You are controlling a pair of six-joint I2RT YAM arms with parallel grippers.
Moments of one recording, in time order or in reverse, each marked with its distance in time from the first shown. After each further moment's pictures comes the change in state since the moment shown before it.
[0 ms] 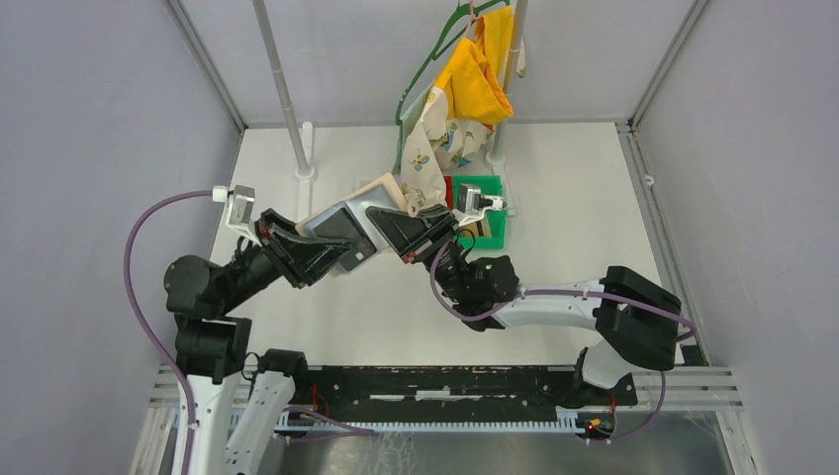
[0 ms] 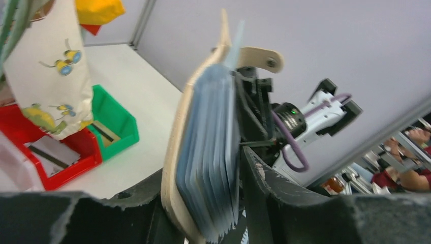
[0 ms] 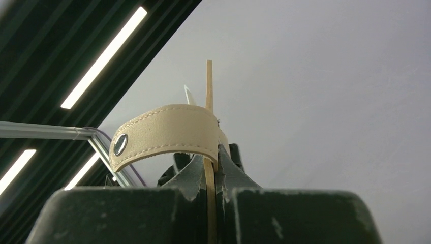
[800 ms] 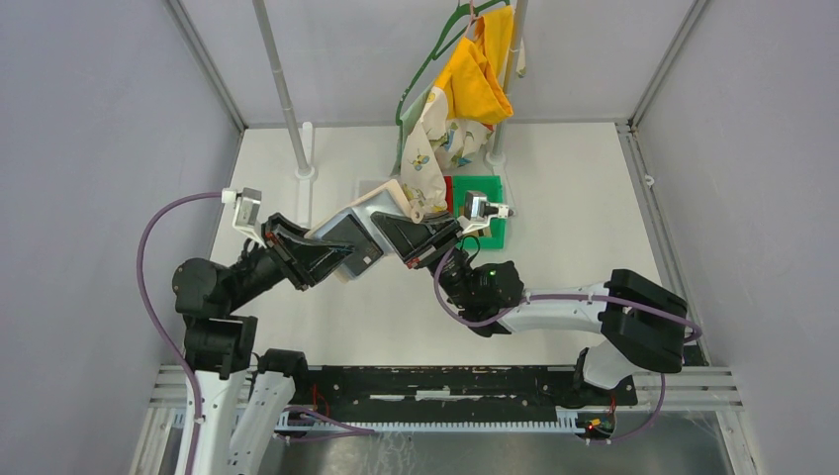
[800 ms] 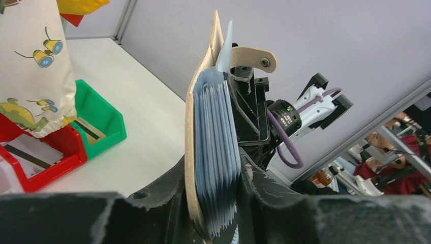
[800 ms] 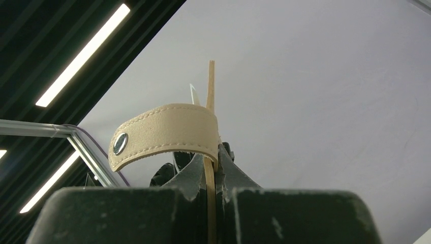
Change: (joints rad) left arm -0.002 -0.012 -0.077 0.061 0.028 -0.048; right arm 0.016 -0.032 -0.062 -0.002 0.041 -0.074
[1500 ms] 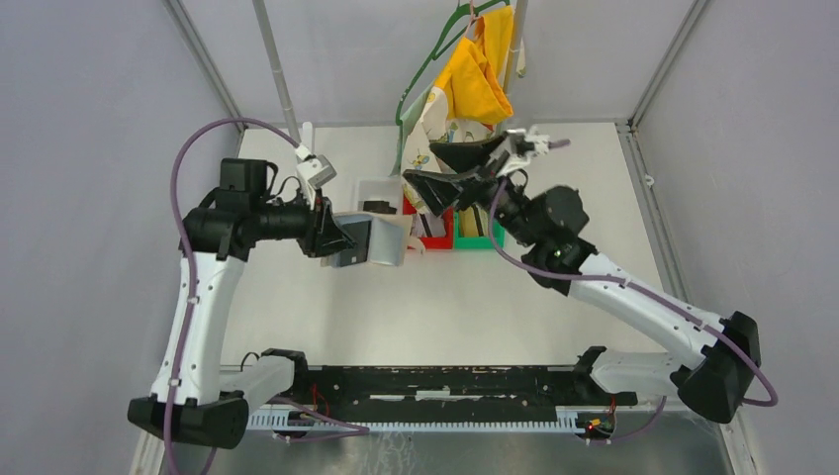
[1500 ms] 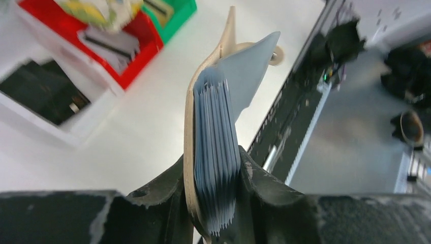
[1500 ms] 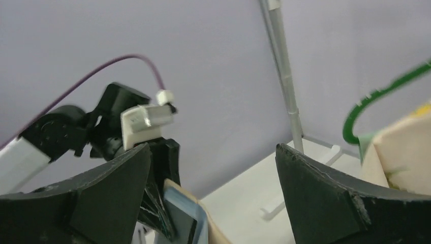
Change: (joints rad) left arm -0.001 0.540 0.536 -0.983 0.021 1.043; right arm -0.359 -0.406 0.047 -0.733 -0.286 -0.395
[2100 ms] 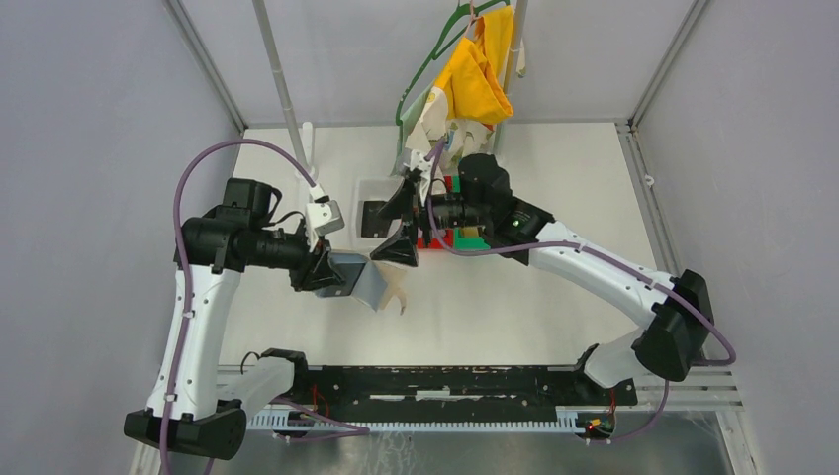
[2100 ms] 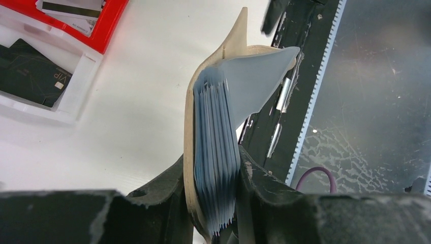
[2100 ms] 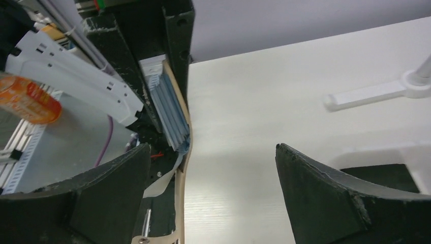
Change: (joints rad) left arm -0.013 0.015 -0.004 -0.428 -0.047 0.572; right arm 0.006 0.302 0.413 -0.743 -0.677 -0.403
